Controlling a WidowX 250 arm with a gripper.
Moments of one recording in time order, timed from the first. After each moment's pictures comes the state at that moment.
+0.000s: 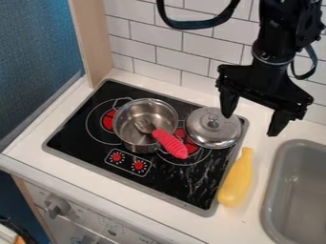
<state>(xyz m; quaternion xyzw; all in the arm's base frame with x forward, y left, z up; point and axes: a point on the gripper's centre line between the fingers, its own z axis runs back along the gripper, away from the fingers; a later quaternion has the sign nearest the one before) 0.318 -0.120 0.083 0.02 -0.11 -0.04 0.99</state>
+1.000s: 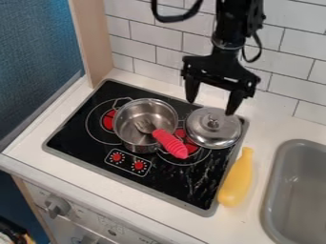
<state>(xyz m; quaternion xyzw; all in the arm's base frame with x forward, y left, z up) 0.360 -0.055 0.045 0.05 -0.06 0.04 1.00</state>
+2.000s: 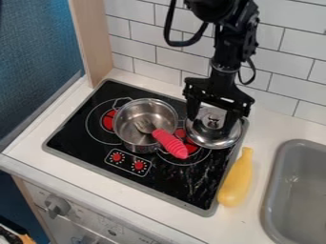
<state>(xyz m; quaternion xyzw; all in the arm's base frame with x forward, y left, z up) 0.369 -0.051 0.003 0.04 -0.02 0.03 1.00</state>
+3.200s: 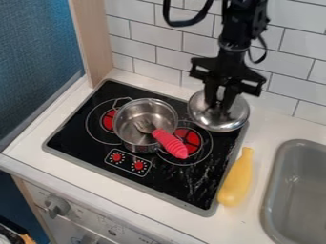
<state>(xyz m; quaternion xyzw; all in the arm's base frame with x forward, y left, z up) 0.377 -0.060 0.051 0.04 -0.08 0.04 1.00</state>
